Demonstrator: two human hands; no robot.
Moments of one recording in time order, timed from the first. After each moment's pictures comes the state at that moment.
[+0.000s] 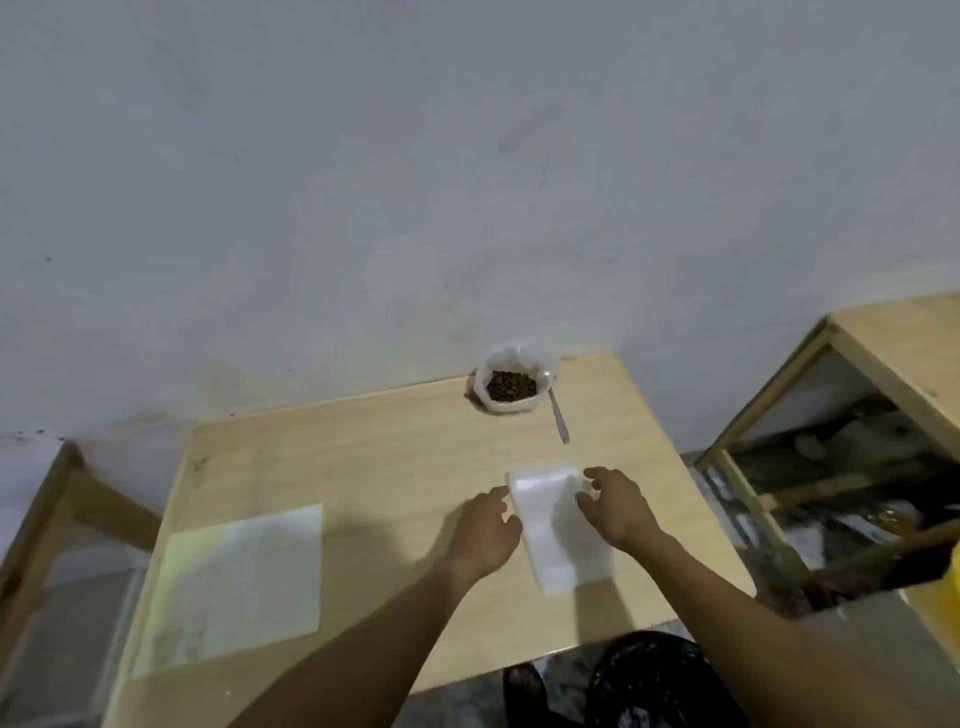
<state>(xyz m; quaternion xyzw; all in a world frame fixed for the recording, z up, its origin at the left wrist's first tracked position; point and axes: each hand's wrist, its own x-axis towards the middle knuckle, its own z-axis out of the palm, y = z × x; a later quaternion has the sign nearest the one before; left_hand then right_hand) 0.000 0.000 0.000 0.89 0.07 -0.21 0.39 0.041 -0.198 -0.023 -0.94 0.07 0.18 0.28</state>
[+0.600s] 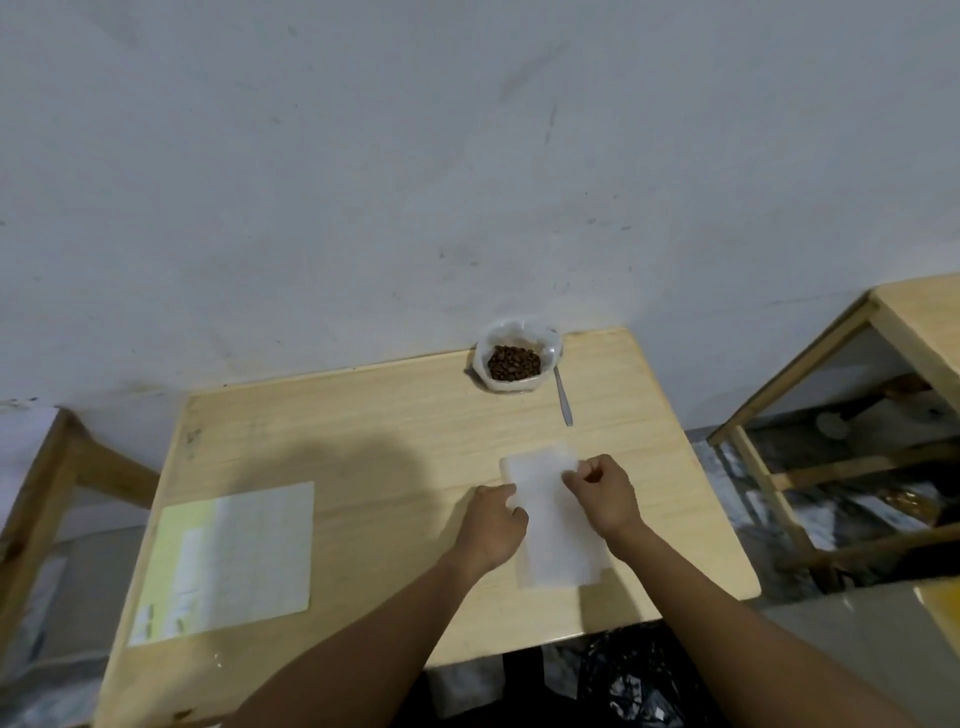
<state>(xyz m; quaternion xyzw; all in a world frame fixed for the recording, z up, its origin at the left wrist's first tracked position) 0.011 -0.021 -0.021 0.87 0.14 -0.25 0.41 0.046 -0.187 -0.036 -0.83 0.20 0.14 0.51</state>
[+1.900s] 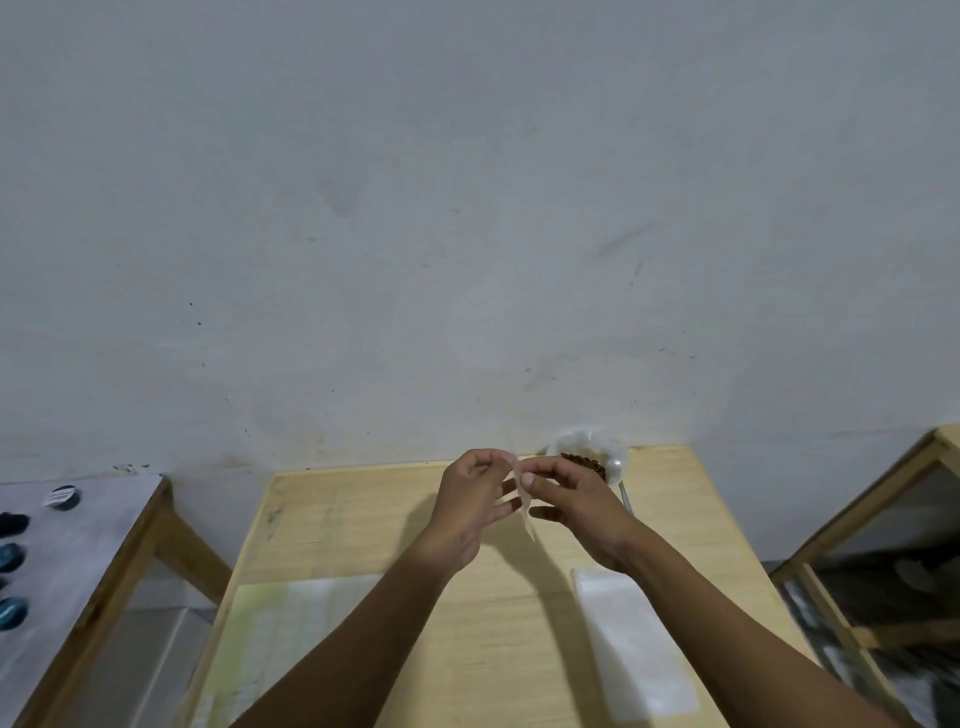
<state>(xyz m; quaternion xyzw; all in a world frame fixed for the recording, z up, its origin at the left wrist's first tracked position) 0.068 0.088 0.115 0.57 0.21 -0.04 0.80 0.097 -0.063 0.095 -0.66 -0.06 0.23 0.71</state>
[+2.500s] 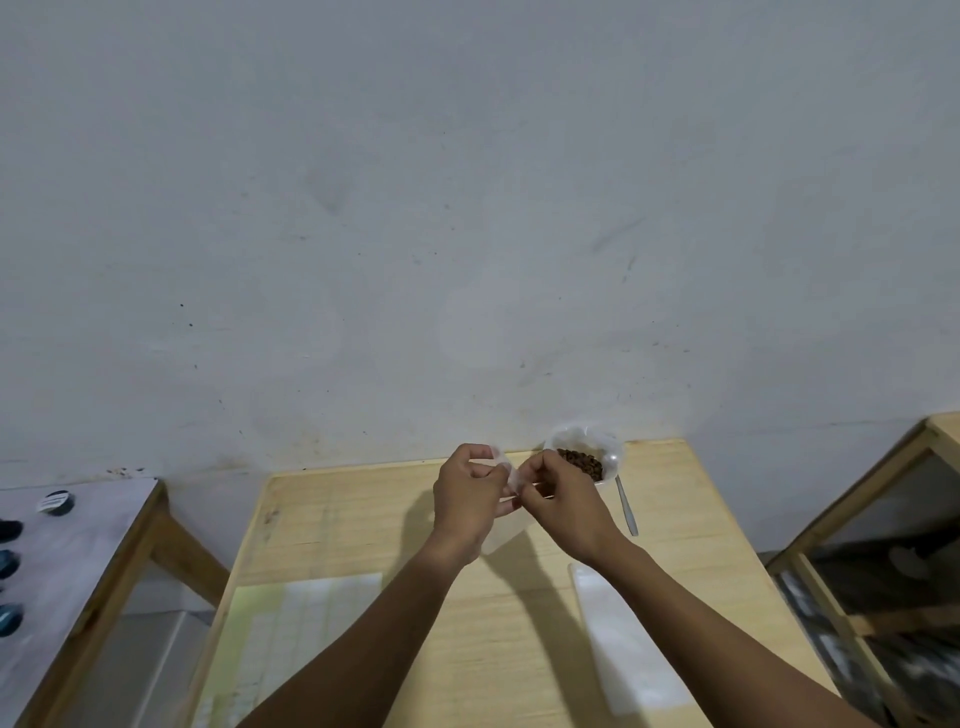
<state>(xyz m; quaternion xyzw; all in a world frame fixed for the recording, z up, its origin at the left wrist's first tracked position) 0.071 0.082 0.103 0.63 0.23 0.04 0.74 0.087 -0.049 0.094 -0.82 -0.13 0.06 0.55</state>
